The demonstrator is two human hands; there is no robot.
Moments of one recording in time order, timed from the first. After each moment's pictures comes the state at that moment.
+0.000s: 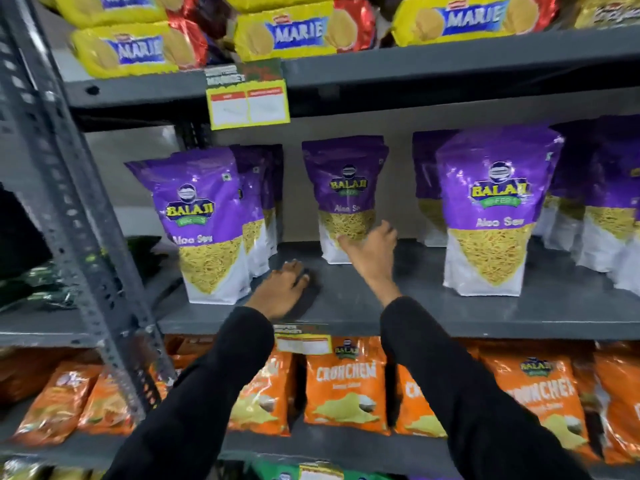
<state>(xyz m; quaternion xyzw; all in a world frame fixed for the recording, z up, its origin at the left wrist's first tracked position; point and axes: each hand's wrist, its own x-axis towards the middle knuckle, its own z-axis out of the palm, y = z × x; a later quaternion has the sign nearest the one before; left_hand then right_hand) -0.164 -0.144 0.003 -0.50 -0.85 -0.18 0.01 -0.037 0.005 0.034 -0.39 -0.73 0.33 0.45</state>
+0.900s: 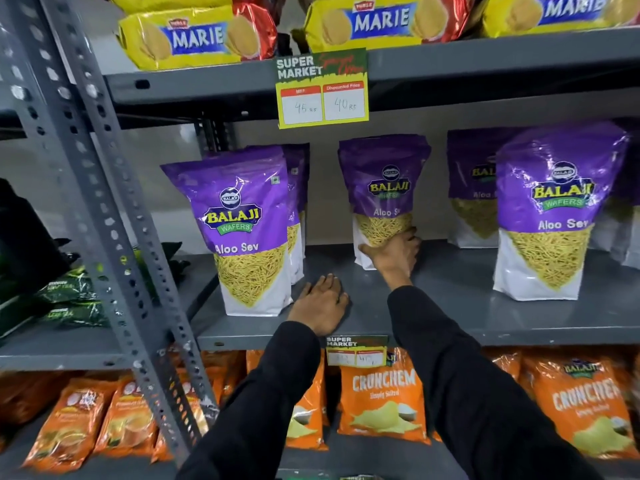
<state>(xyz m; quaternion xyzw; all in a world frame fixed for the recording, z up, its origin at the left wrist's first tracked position) -0.187 -0.143 -0.016 -0.56 -0.83 -0.08 0.01 -0.112 0.018 0.023 -0.53 -0.69 0.28 0.41</state>
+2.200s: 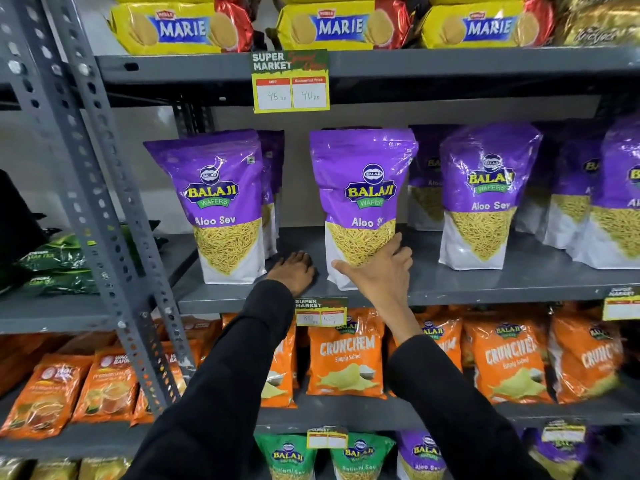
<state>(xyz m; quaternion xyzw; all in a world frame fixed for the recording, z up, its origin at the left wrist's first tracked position) -0.186 -0.141 -0.011 -0.56 -0.83 0.01 0.04 0.003 -0.089 0.005 -0.50 -0.73 0.22 0.40</state>
